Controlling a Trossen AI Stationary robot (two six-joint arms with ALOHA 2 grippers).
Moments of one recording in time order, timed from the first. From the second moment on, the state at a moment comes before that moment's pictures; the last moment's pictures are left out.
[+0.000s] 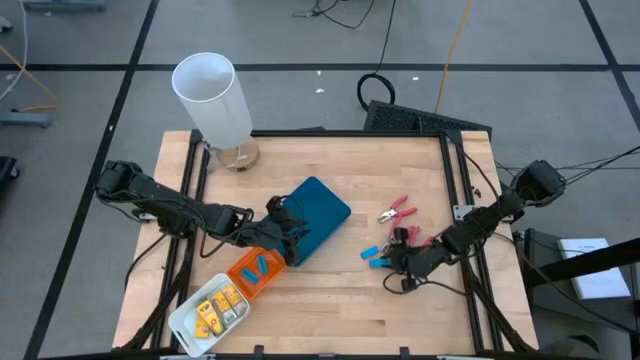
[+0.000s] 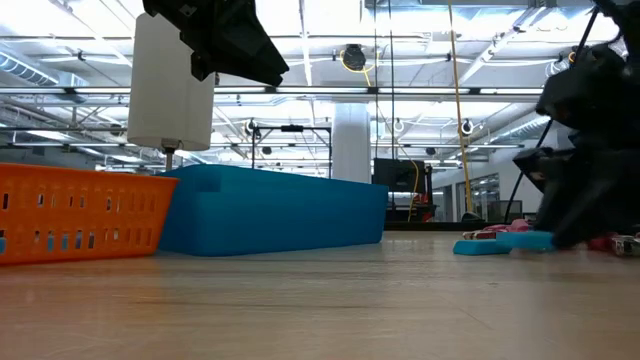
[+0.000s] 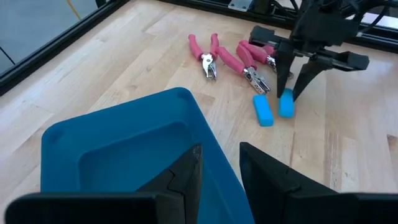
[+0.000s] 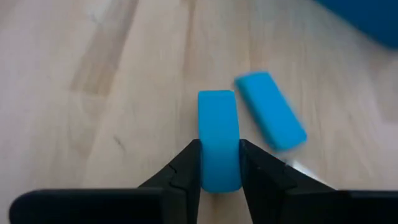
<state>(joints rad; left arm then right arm) -0.30 1.43 0.95 -0.15 -0.50 -0.42 0.57 1.40 0.33 0.25 0.37 0.32</state>
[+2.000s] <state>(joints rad) -0.10 1.75 0.95 0.63 -0.23 -0.68 0.37 1.39 0.34 0.96 0.78 -0.56</state>
